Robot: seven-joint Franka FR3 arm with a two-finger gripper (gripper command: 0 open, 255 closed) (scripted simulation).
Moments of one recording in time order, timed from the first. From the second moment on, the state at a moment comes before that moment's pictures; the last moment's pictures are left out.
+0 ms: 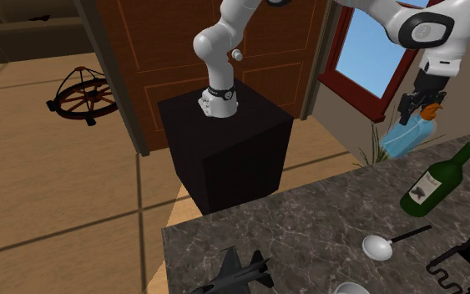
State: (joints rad) arm 0.39 0.61 0.16 -1.42 -0.29 2.09 1.00
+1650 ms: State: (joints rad) arm 0.41 0.78 0.13 -1.48 -0.34 2.32 1.06
